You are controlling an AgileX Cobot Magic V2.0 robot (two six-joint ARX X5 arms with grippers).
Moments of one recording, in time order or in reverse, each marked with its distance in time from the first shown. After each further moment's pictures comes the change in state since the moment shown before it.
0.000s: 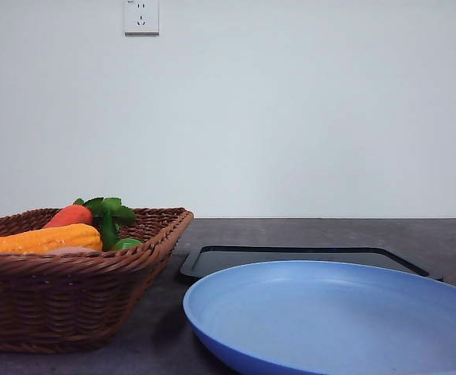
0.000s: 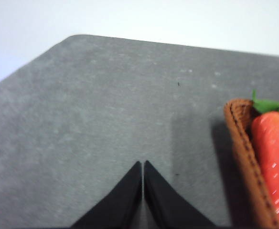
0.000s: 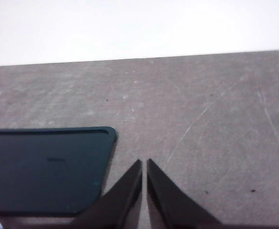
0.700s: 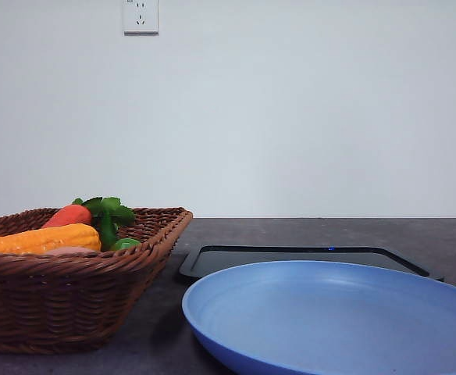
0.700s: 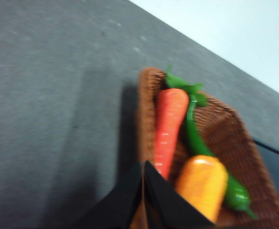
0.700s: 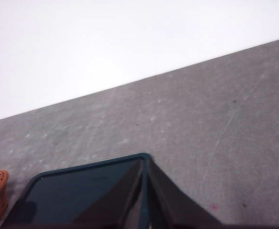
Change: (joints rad) left_arx 0.000 0.108 0.082 -0.084 0.358 -0.342; right_arx 0.001 0.073 0.247 -0.170 -0.052 0.219
